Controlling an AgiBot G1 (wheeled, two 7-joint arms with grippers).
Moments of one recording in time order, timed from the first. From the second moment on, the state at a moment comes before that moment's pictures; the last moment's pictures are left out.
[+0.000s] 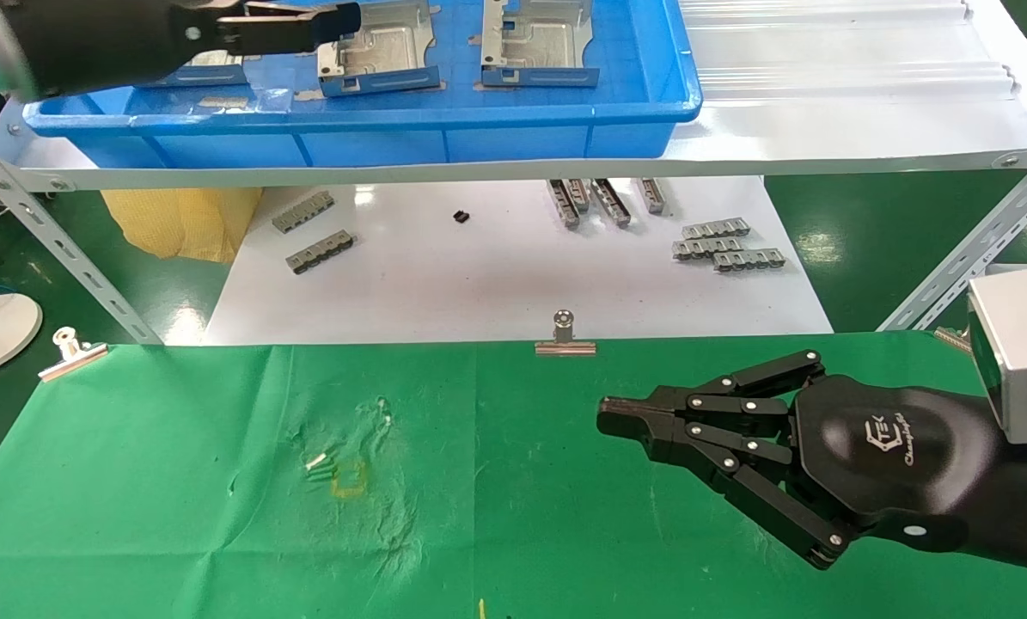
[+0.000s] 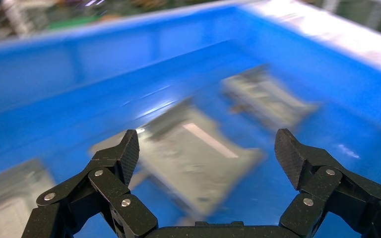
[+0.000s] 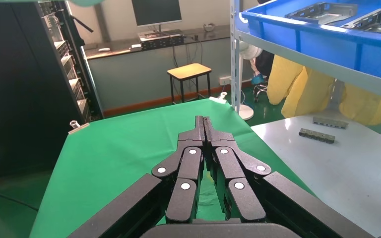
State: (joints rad) left arm -1.91 1.06 0.49 -0.34 1.25 1.12 -0.23; right arm 1.08 -0.56 -0.39 1.22 -0.63 -1.42 0.12
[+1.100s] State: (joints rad) left arm -2.07 1.26 0.58 0.00 1.39 0.86 -0.26; right arm 1.08 -0.56 -0.39 1.22 -0.63 -1.42 0.12
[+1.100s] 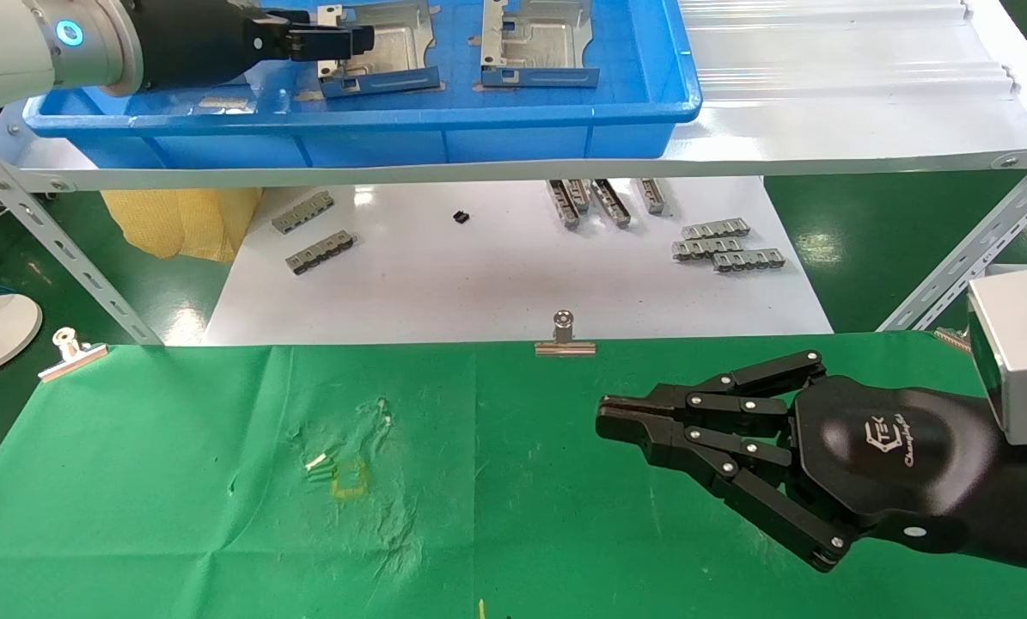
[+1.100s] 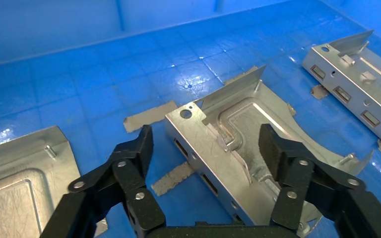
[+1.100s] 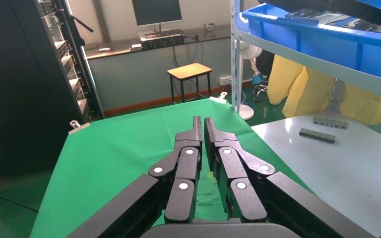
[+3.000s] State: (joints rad) left arm -1.96 0.90 0.64 -0.44 1.15 1.61 0.22; right arm 1.08 -0.56 -0.39 1.22 -0.63 -1.42 0.12
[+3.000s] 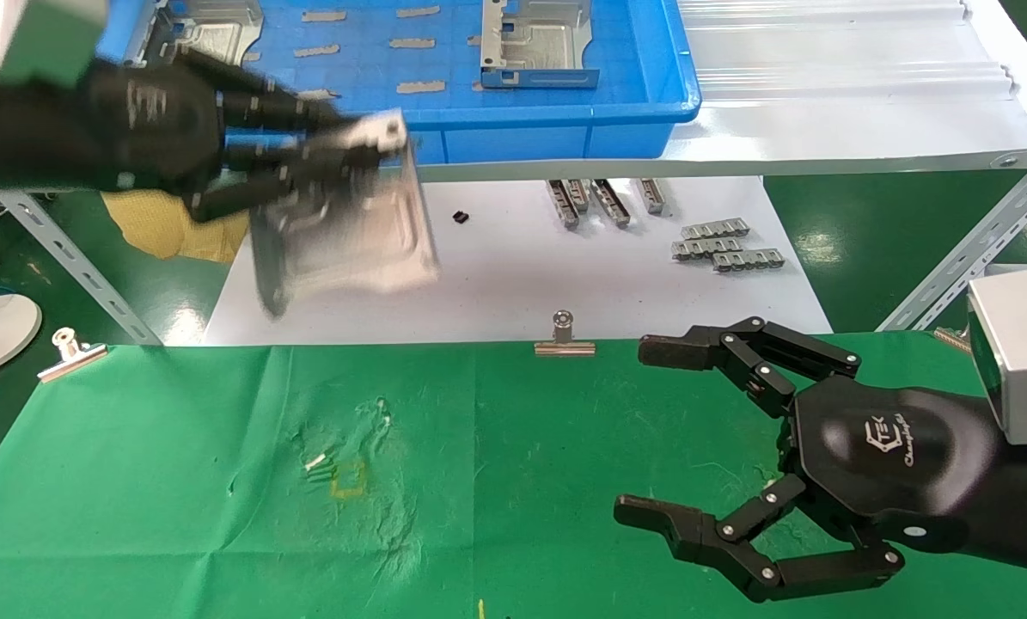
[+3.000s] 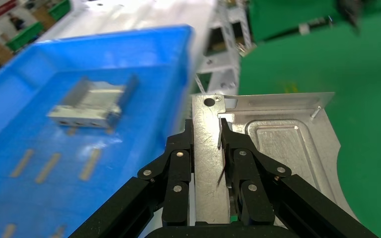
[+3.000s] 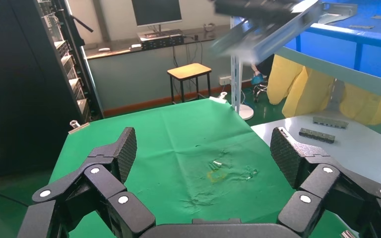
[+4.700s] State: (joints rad) left arm -1.75 1.02 0.95 -0.10 1.11 1.56 0.69; right arm 1.08 -0.56 -0.39 1.22 -0.63 -1.42 0.12
